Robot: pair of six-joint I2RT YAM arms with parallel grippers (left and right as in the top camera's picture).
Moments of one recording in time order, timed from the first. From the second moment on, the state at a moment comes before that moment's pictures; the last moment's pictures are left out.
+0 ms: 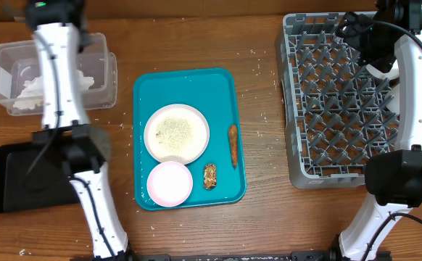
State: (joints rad) left arm 0.18 2.46 2.75 -1.49 -0.39 -0.47; right arm -0.10 2.04 2.26 -1.37 -0.06 0.46
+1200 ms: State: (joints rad) left arm 0.33 2.17 2.75 -1.69 0.13 -0.31; right arm -0.10 2.04 2.26 -1.37 -0.06 0.46
